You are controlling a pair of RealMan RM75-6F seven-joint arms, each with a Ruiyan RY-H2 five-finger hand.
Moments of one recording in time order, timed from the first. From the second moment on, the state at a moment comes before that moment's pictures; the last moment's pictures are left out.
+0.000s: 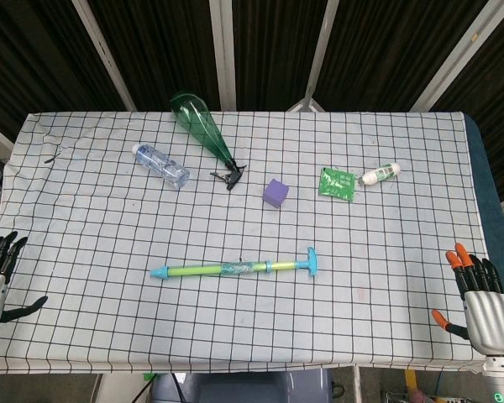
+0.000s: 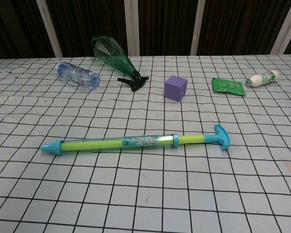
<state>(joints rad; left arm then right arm) -0.06 -1.13 -0.03 -1.64 1.51 1.52 0.07 0.02 -1.12 0.03 -1.65 -1.55 1.52 -0.08</state>
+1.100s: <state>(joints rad) -0.06 -1.11 -0.03 -1.66 1.51 1.51 0.07 0.11 -1.13 0.04 -1.69 -1.64 1.45 -0.04</state>
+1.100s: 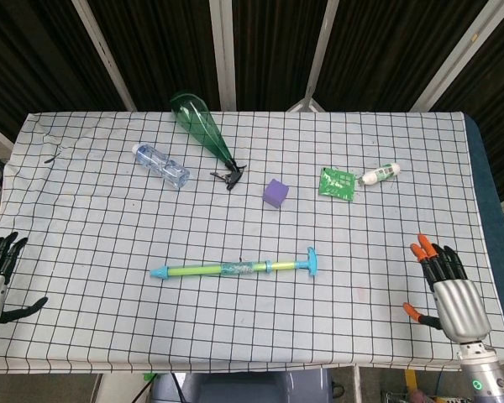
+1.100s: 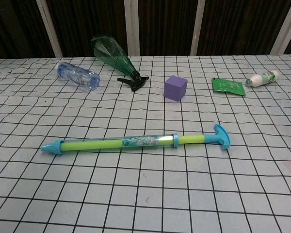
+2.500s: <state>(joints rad) -0.07 -1.12 -0.03 -1.67 1.46 1.46 0.11 0.49 -1.64 0.21 -1.59 -1.24 1.06 -0.55</state>
